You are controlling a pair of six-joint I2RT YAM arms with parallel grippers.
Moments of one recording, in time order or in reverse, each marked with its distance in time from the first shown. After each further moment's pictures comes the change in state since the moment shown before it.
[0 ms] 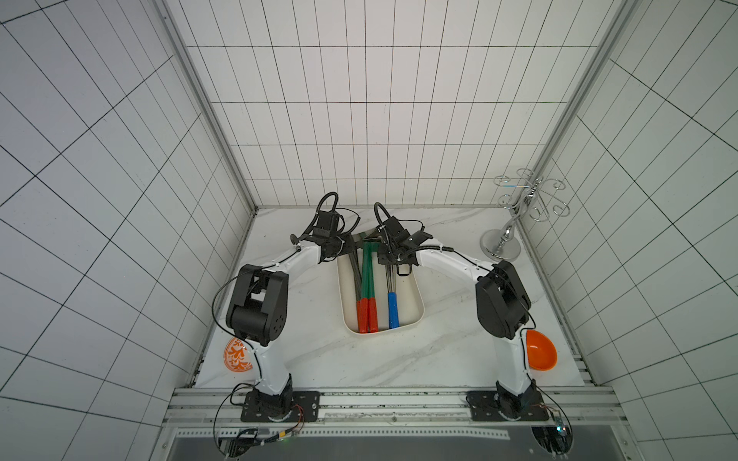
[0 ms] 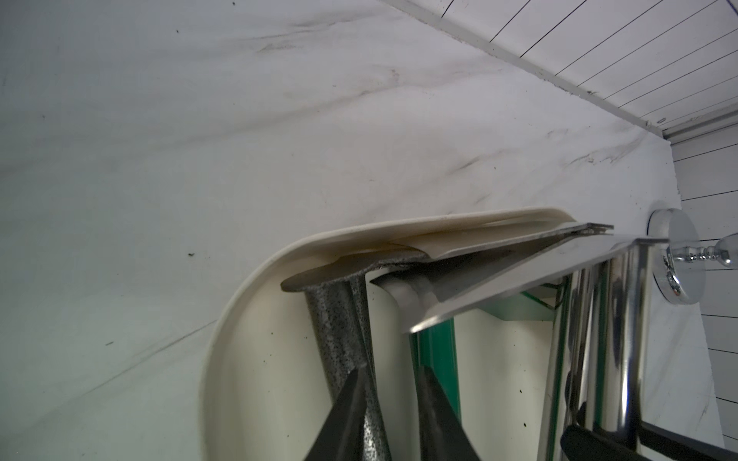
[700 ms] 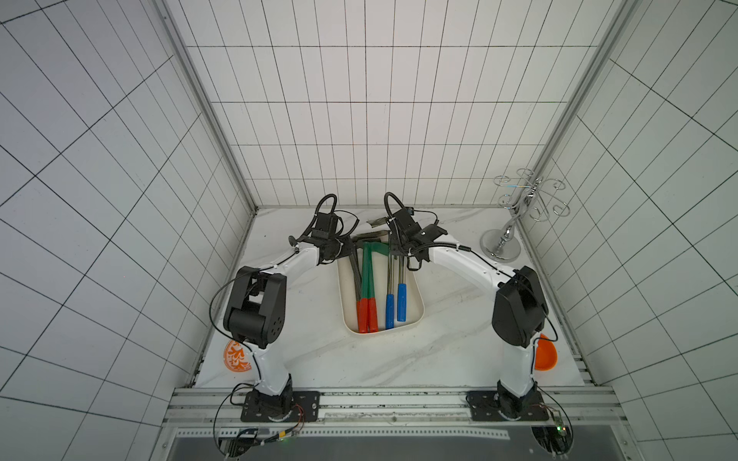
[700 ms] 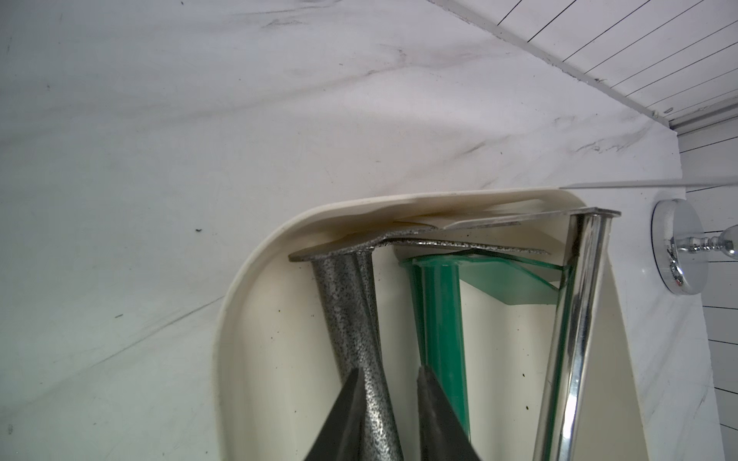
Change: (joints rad) left arm 0.008 -0.029 -0.029 -0.009 0.005 -0.001; right arm -0.010 -0.119 0.002 -0.101 0.198 0.028
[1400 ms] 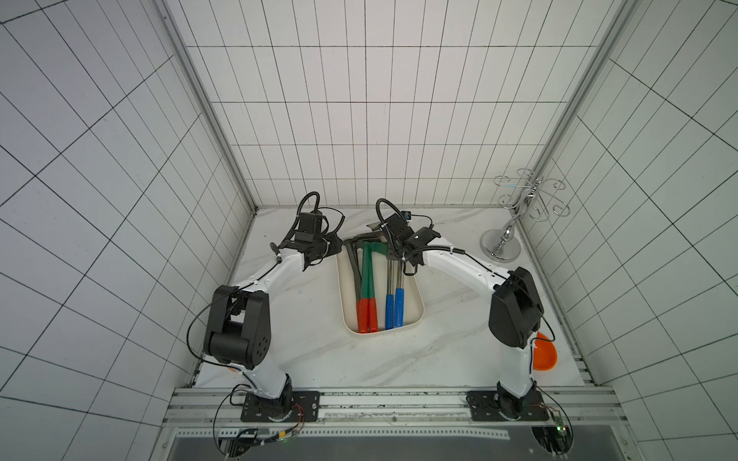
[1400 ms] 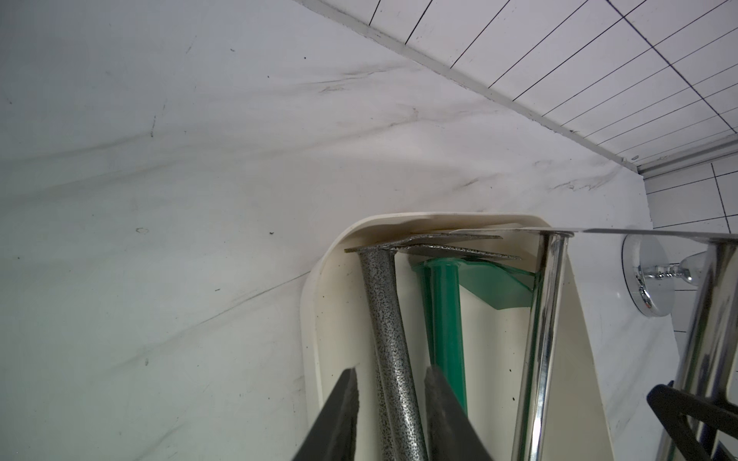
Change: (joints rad) left arm 0.072 -0.166 -0.104 0.006 0.000 -0.006; right arm 0.057 0.029 0.023 -0.058 0.076 0.065
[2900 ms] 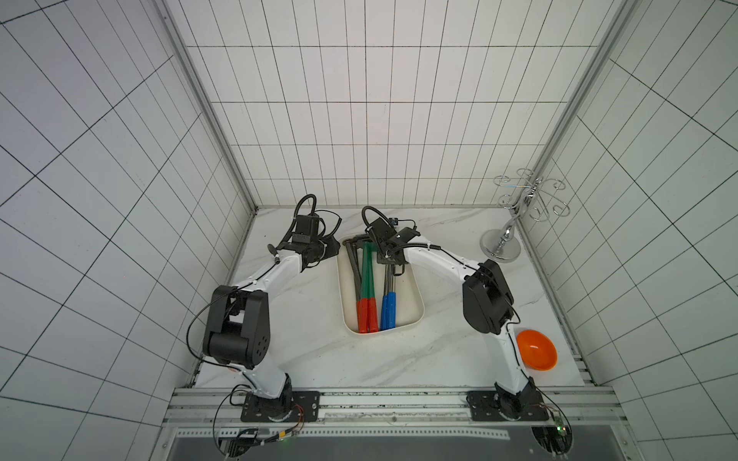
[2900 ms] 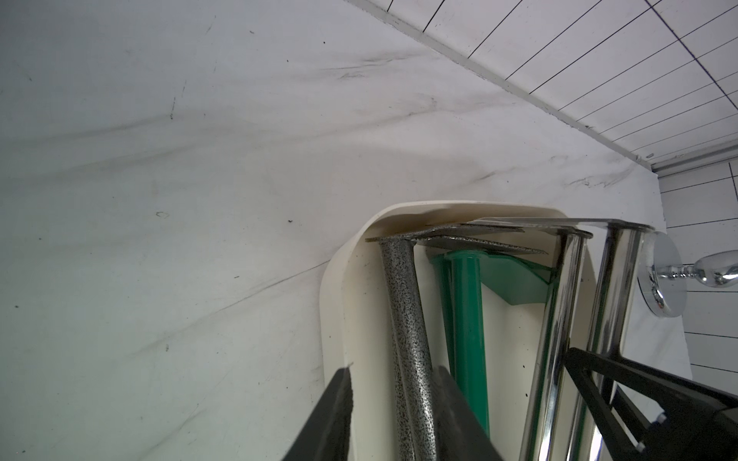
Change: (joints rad) left arm 0.023 -0.001 -0.017 -0.003 0.011 0.008; right arm 0.004 0.211 0.170 -0.076 -0.036 -0.012
